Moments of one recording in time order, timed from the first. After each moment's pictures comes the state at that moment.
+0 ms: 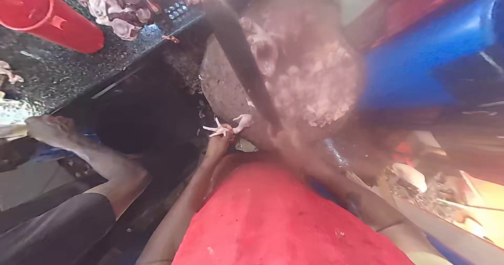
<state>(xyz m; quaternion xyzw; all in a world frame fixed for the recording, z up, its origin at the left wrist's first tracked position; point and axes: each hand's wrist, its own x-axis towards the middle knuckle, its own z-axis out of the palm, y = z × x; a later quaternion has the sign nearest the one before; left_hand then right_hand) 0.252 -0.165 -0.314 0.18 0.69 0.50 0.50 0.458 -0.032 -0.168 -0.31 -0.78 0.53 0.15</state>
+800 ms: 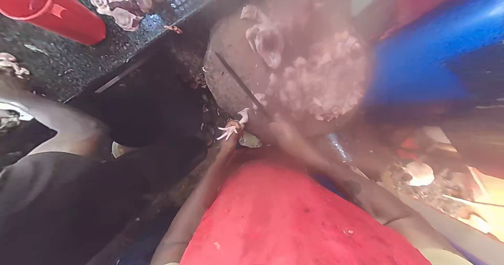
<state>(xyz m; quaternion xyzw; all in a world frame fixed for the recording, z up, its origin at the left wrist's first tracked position) 0.276 -0.172 -0.359 0.18 0.55 0.66 0.47 0.456 -0.033 -0.205 -0.38 -0.77 0.51 -0.02</state>
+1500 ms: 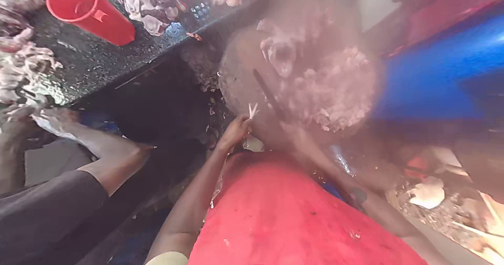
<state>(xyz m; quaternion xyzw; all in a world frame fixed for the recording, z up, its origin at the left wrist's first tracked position) 0.238 -0.132 -0.279 0.28 0.75 0.28 0.53 0.474 -0.012 -0.227 -0.46 -0.73 0.51 -0.08</state>
